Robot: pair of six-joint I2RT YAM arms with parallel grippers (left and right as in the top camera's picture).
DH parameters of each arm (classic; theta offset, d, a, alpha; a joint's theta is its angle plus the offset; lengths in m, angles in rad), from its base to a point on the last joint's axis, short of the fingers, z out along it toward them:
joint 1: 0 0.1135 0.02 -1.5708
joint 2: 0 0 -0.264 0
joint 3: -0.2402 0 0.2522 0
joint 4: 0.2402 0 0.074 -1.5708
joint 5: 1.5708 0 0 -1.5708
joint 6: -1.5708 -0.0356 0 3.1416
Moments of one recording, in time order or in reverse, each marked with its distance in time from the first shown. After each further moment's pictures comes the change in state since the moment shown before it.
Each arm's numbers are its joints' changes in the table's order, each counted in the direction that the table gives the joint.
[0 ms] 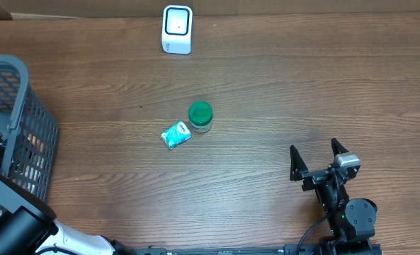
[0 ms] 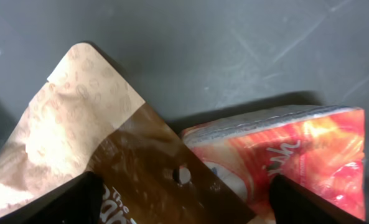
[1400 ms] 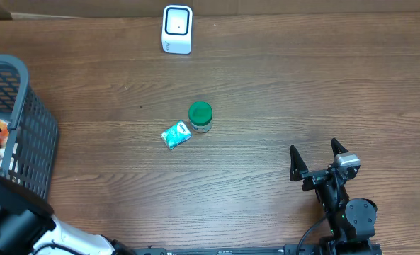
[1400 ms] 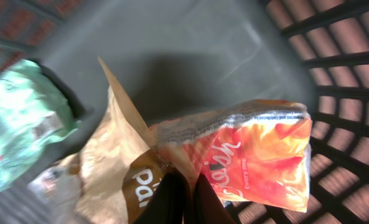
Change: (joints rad) left arm -0.007 0.009 -0.490 0.496 0.038 0.080; right arm 0.000 0.000 0.000 0.000 0.000 0.000
